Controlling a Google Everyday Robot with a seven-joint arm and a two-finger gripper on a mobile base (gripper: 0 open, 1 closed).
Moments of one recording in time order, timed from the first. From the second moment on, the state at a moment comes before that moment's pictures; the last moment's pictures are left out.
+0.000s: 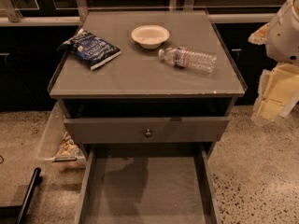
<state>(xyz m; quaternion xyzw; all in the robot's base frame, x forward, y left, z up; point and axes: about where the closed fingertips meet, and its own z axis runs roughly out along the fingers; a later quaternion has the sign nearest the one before) 0.438 -0.216 0.977 -0.60 0.78 -0.04 0.16</state>
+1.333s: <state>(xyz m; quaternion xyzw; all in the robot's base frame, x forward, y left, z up) 0.499 -0.190 0.966 -0.65 0.73 -0.03 0.22</state>
